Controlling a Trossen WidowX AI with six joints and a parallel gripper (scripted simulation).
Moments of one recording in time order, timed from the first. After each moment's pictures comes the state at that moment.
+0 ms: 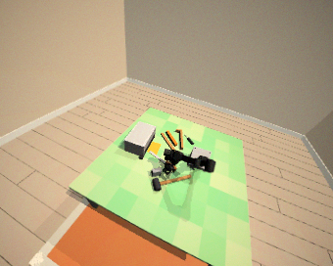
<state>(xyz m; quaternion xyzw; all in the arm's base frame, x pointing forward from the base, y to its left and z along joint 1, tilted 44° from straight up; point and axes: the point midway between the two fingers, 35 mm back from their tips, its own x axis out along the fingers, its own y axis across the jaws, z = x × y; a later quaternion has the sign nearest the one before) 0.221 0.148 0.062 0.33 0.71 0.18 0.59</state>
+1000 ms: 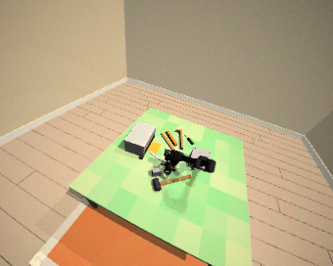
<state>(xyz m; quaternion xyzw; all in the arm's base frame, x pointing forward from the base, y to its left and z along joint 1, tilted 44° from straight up) 0.219 0.149 0.060 0.33 0.71 0.18 0.59</state>
